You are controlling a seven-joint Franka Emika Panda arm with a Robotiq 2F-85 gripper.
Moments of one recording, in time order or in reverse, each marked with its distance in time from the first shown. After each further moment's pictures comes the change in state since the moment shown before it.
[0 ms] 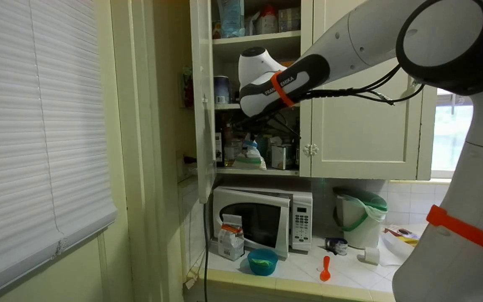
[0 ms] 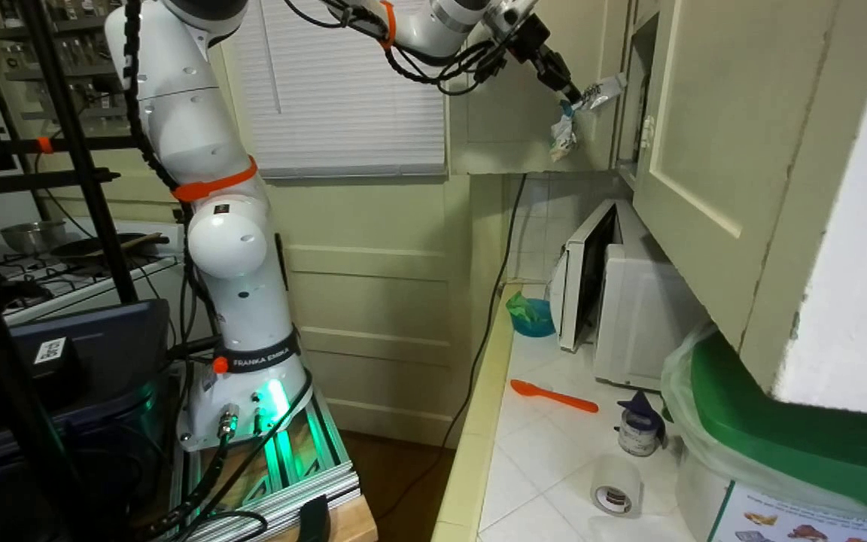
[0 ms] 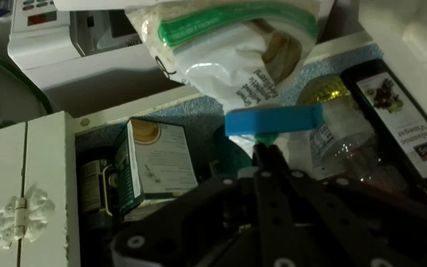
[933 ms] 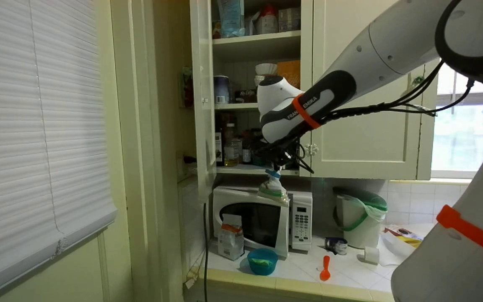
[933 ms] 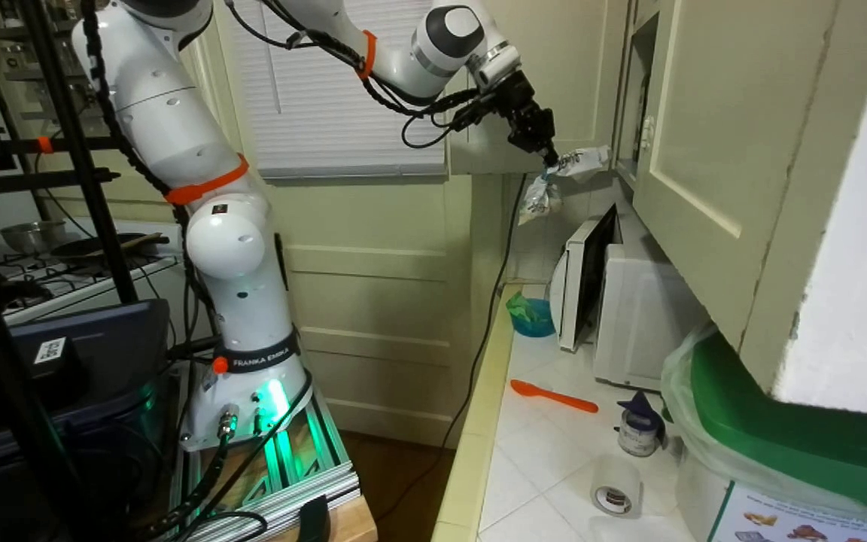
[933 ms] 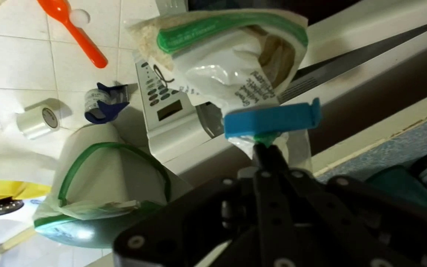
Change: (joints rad) arm -0.026 -0.146 -0.059 -0.340 0.012 0.020 0.282
